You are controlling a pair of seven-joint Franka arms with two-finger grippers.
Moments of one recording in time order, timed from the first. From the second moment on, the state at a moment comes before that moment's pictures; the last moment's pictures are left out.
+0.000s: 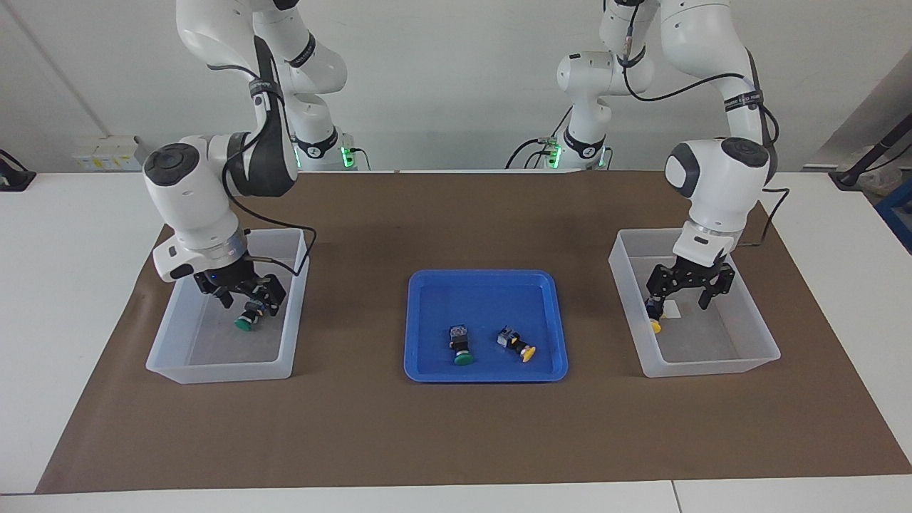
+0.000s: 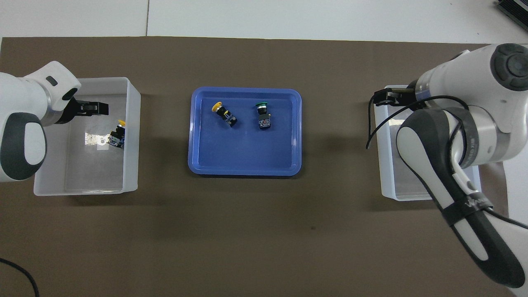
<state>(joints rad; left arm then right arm) -0.09 0.15 0.06 -1.86 -0.01 2.21 0.03 0.09 0.25 0.06 -1.70 -0.04 2.13 0.25</state>
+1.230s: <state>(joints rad) -0.39 0.17 0.04 -1.91 -0.01 2.34 -0.31 0.40 0.62 0.10 -1.54 -0.03 2.52 0.40</state>
